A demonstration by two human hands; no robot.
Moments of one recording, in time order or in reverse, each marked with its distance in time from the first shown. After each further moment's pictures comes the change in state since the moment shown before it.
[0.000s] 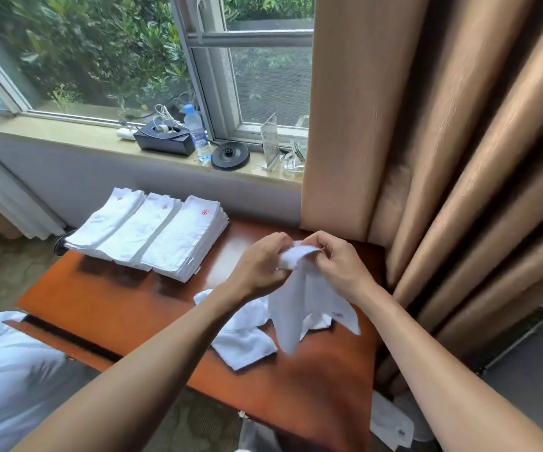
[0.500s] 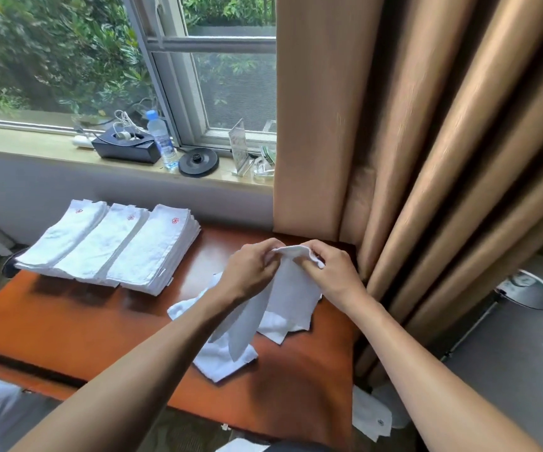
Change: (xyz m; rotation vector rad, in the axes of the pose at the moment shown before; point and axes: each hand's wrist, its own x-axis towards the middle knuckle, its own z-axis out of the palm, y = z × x) left_hand 0.017 0.006 0.021 0.039 -0.056 -0.094; right_hand -0.022 0.014 -0.019 -0.198 0.171 0.044
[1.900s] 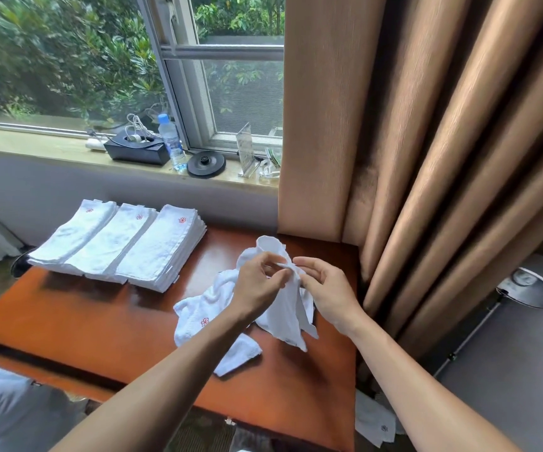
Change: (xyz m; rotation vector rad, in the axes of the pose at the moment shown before) left_hand -0.045 0.019 0.022 -0.547 0.145 -0.291; right_hand -0.044 -0.009 0.025 0.471 -0.025 0.211
